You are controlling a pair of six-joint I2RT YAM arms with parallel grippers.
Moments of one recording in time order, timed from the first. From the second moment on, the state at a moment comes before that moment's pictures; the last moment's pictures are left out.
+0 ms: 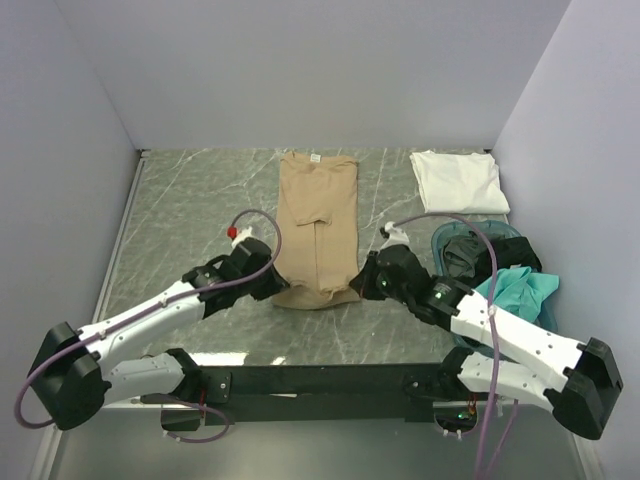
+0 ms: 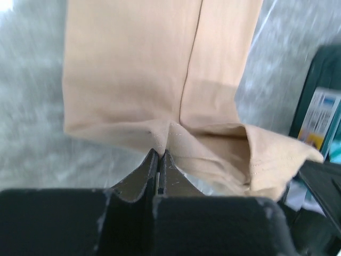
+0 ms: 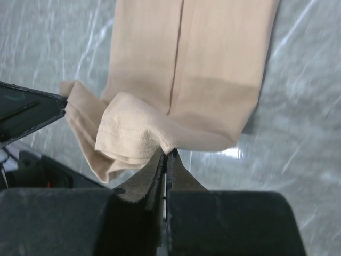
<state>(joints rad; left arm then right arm) -0.78 1.09 0.69 -0.40 -0.12 -1.09 0.84 0.96 0.65 -0.36 0.15 0.81</state>
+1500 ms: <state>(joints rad) -0.42 1.71 1.15 -0.28 -0.02 -0.80 0.46 1.69 1.15 -0.25 -0.03 0.58</state>
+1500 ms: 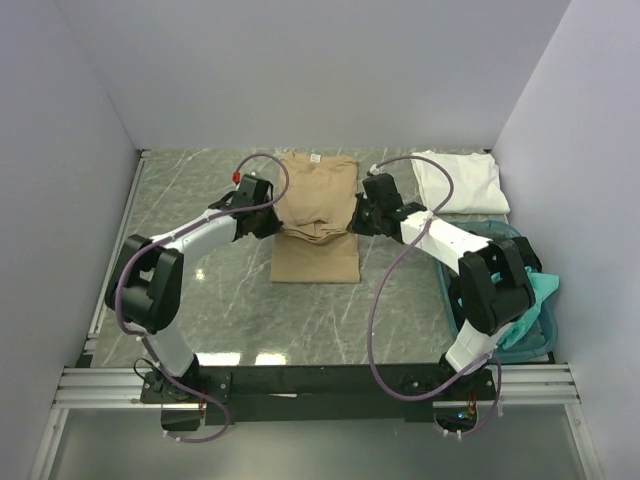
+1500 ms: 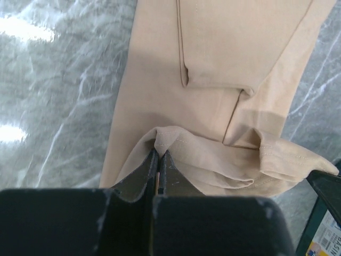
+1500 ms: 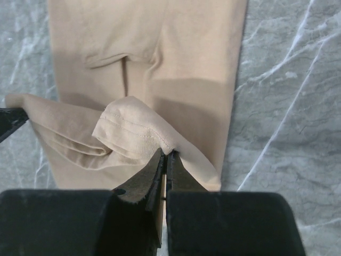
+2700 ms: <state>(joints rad) -0.44 1.30 0.85 -0.24 -0.02 -0.83 0.44 1.33 0.83 -0.22 -0.07 0.65</state>
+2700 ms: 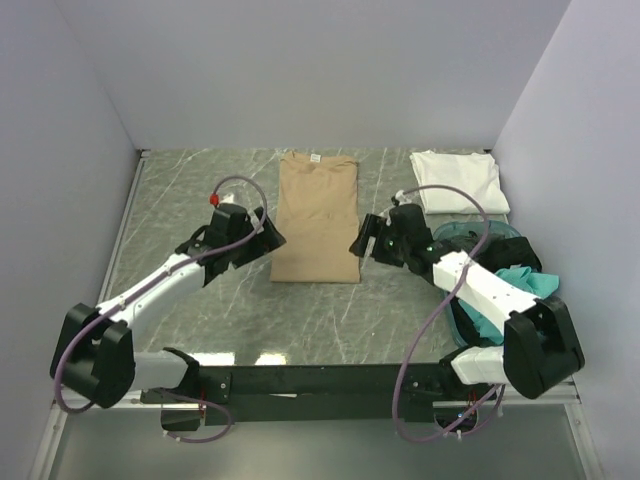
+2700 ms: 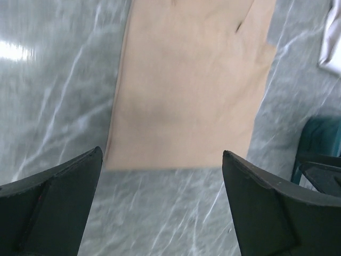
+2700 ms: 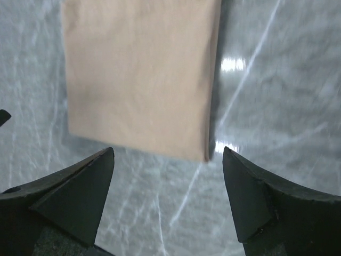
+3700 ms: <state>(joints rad) -0.47 1.44 0.60 -0.05 0.05 -0.89 0.50 1.49 0.64 -0.04 -0.17 0.75</state>
